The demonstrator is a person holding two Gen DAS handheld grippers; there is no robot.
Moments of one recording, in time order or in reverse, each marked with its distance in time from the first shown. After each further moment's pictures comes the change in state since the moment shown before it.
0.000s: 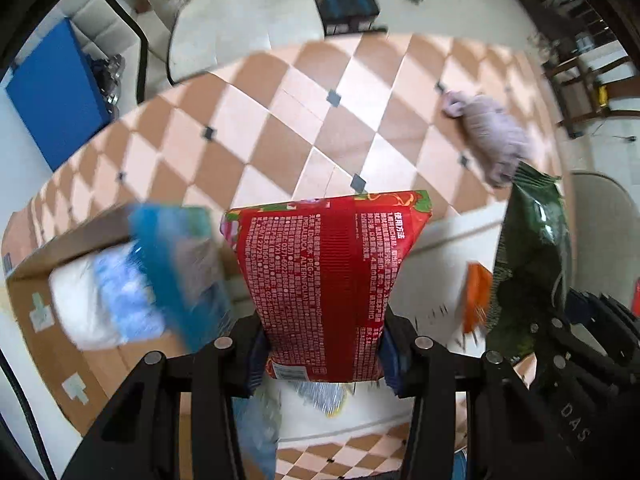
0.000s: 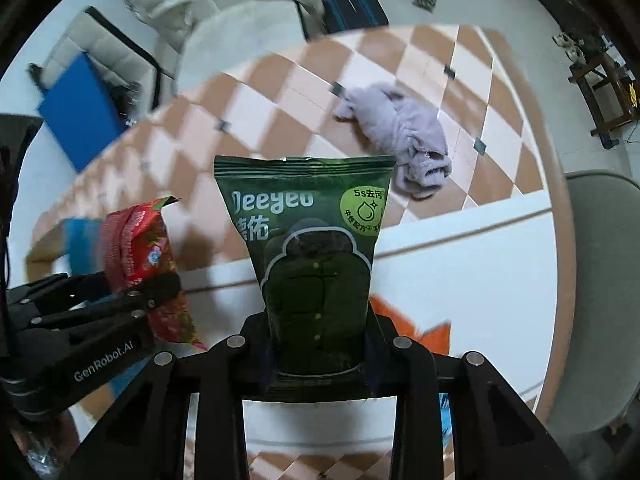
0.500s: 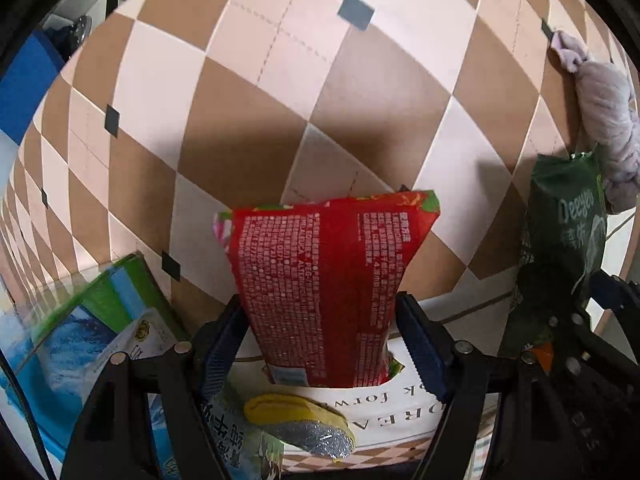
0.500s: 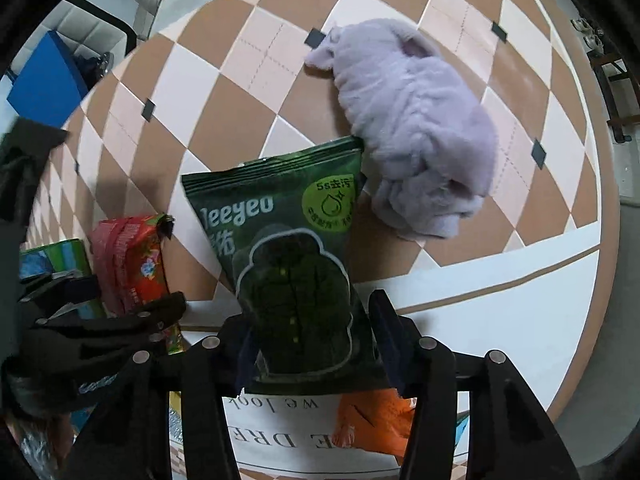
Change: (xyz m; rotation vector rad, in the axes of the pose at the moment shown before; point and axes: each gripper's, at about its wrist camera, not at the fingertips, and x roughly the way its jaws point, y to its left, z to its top) left arm 0.136 -0.011 0.100 -0.008 0.320 0.078; right arm 0.115 -0.030 0.051 0.008 0.214 -0.059
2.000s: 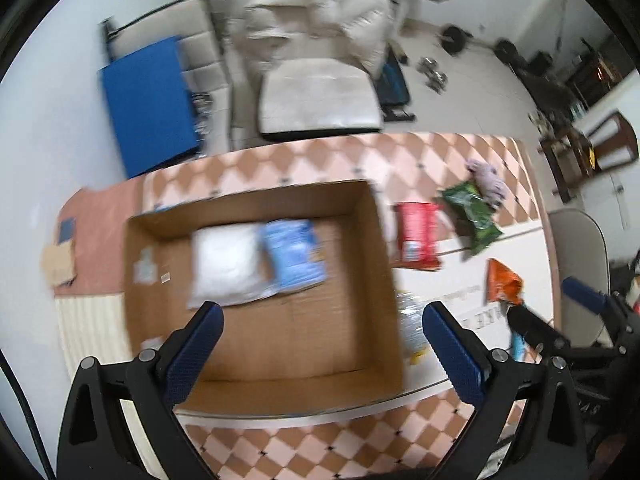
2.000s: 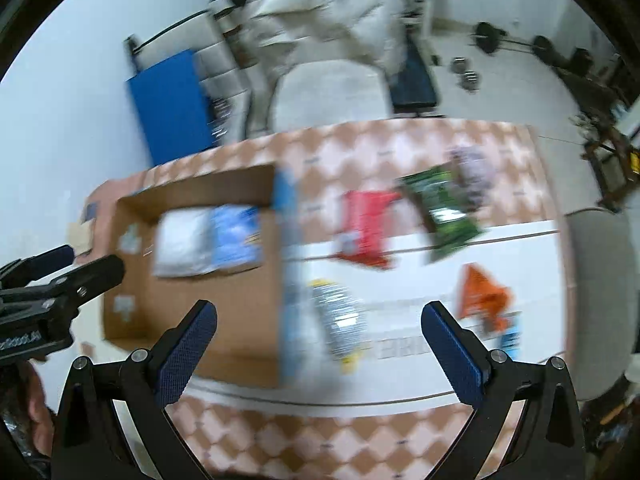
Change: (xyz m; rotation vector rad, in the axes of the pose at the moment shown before) left arm -0.187 0.154 -0.252 -0.080 -0.580 -0.069; right arm -0.195 0.148 -0.201 -0.113 -0.437 -0.003
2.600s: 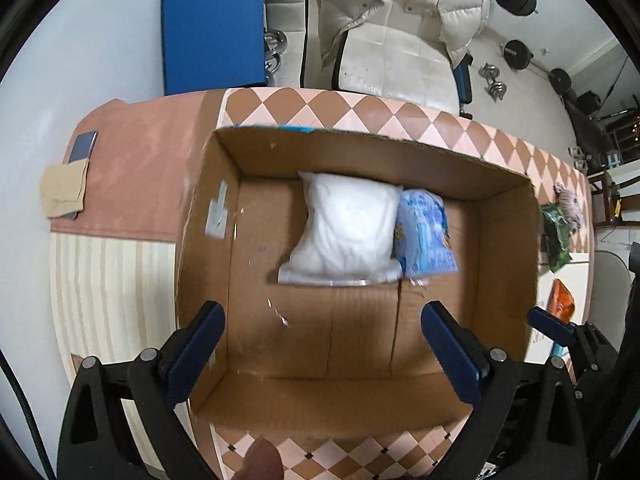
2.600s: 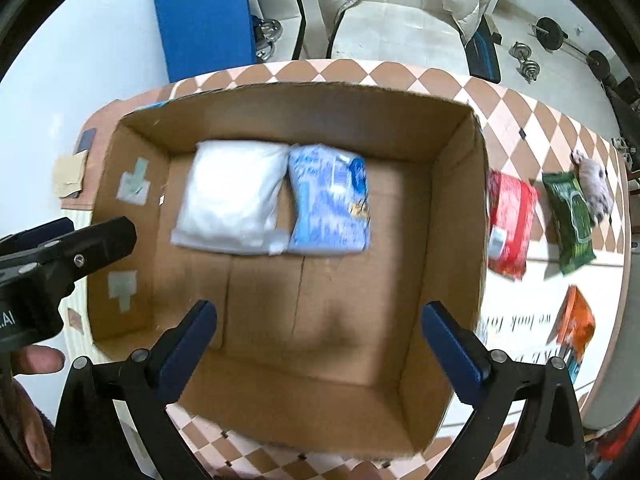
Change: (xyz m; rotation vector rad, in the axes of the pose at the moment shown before) left arm 0.054 0.177 -0.052 -0.243 0.079 -0.001; right arm 0.126 0.185 -0.017 -0.189 0.202 0.054
